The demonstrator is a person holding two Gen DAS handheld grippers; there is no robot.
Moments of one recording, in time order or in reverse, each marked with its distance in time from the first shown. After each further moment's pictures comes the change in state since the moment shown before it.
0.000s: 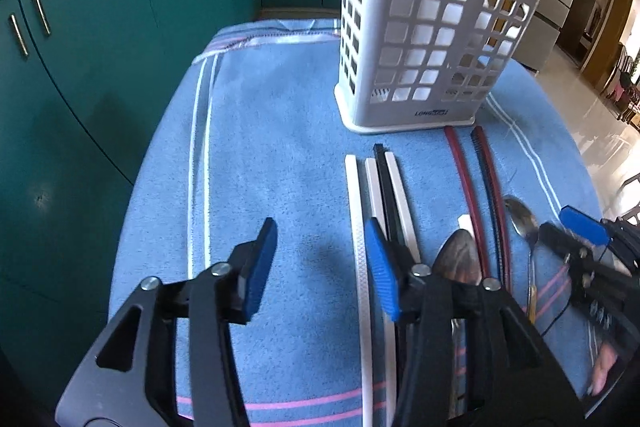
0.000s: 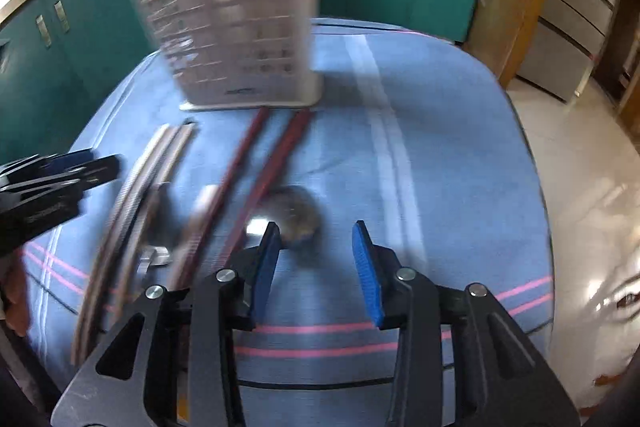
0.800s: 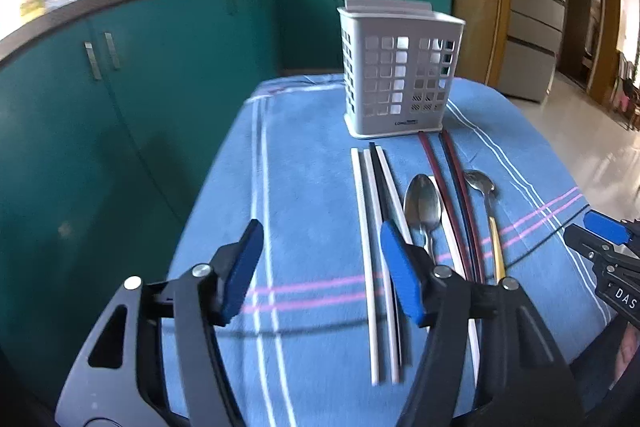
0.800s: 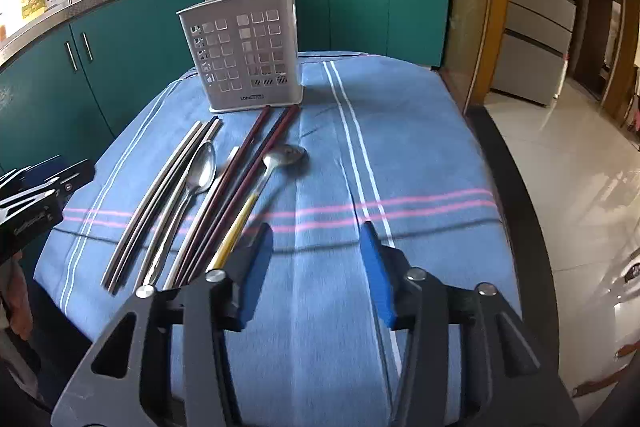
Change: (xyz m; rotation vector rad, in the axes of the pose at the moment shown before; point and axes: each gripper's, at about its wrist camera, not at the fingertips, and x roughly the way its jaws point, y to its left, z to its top) left arm -0.094 -0.006 -0.075 0.031 -0.220 0.080; right arm -0.087 0.000 -0.075 0.036 -0.159 0.036
